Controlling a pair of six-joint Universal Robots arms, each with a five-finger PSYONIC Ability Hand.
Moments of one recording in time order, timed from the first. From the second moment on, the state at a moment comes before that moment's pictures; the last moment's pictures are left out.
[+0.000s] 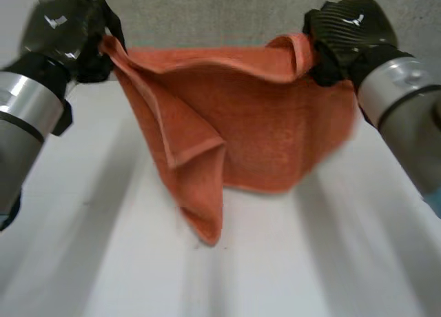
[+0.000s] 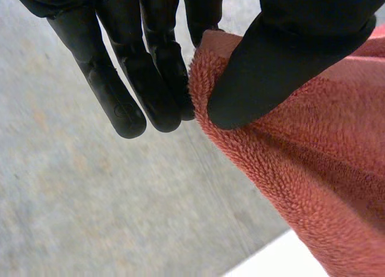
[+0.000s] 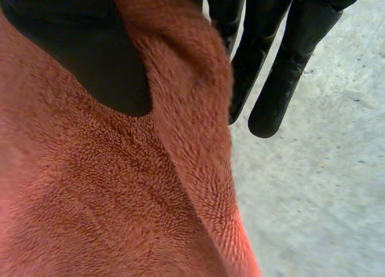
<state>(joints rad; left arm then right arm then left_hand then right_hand) 4.39 -1.60 -1.56 3.41 -1.43 3.21 2.03 -1.40 1.30 -0.02 1.52 2.86 1.19 1.22 1.22 1.22 1.03 0.97 1.18 1.18 1.19 0.97</state>
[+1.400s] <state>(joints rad) 4.29 -1.96 -1.59 3.18 -1.64 2.78 2.20 -0.92 1.18 0.26 1.35 2.41 0.40 0.40 0.40 0.40 0.23 0.98 1.18 1.18 1.19 0.98</state>
